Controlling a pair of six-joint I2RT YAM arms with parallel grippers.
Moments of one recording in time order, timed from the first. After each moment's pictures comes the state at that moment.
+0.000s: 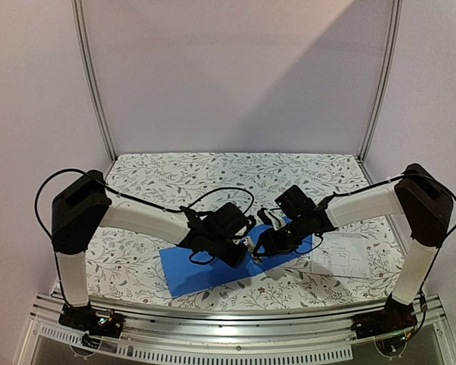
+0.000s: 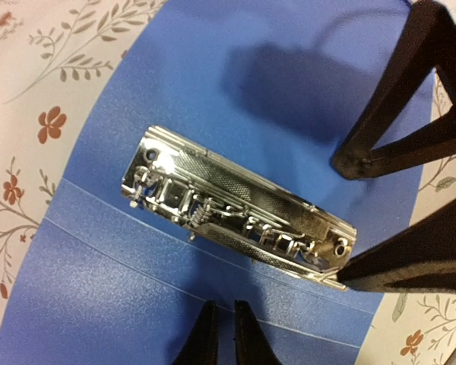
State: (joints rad) left arm -1.06 2.00 1.20 -0.22 -0.07 -0.36; right arm 0.79 1.82 0.97 -0.19 -0.38 0.49
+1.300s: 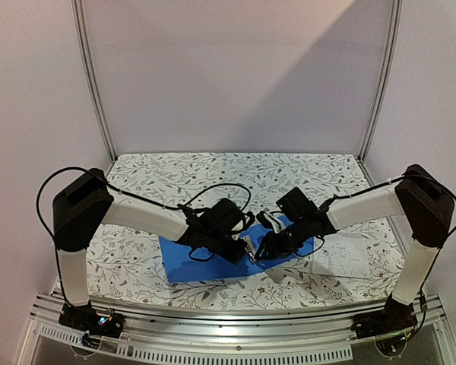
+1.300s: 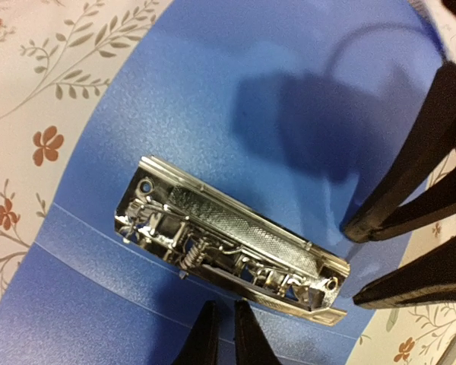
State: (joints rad) left arm -1.02 2.01 1.19 -0.16 0.00 -0.35; right arm 0.79 1.81 0.94 -0.16 -0.46 0.49
